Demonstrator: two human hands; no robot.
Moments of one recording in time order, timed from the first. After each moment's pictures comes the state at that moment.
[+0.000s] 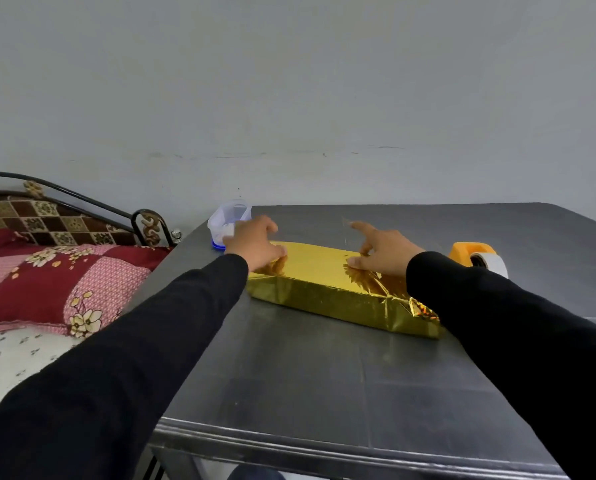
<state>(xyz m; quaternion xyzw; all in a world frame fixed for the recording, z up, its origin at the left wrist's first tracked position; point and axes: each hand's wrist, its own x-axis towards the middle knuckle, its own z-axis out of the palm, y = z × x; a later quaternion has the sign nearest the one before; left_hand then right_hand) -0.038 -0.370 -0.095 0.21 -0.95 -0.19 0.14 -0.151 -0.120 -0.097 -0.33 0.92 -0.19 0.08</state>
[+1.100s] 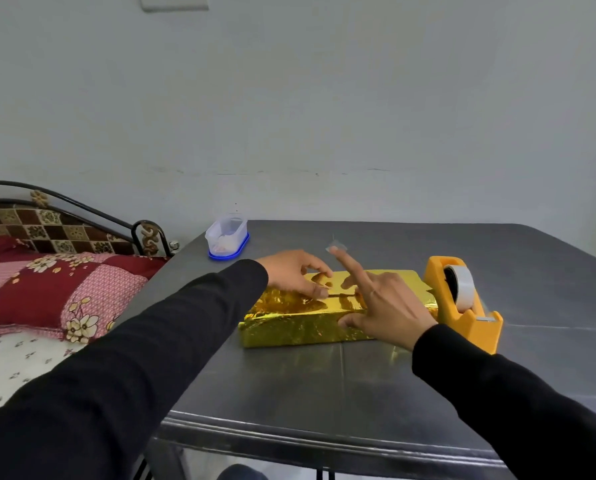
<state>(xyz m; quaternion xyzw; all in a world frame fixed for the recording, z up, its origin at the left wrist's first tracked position) -0.018 -0.294 -0.073 -0.03 -0.97 -0.21 -0.08 -0.052 -0.067 -0.116 -0.47 0.86 -0.12 -0.15</state>
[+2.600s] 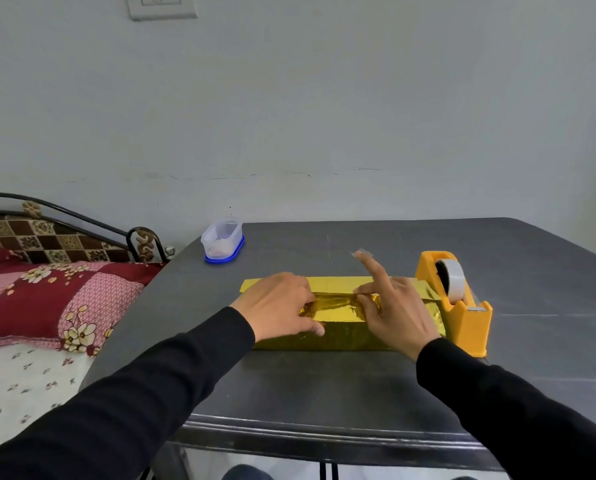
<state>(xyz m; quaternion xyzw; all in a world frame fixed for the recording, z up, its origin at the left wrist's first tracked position) 0.045 -0.269 -0.092 -0.09 -0.99 0.06 0.03 -0.044 -0.048 -0.146 -0.42 0.82 -0.29 -0.27</state>
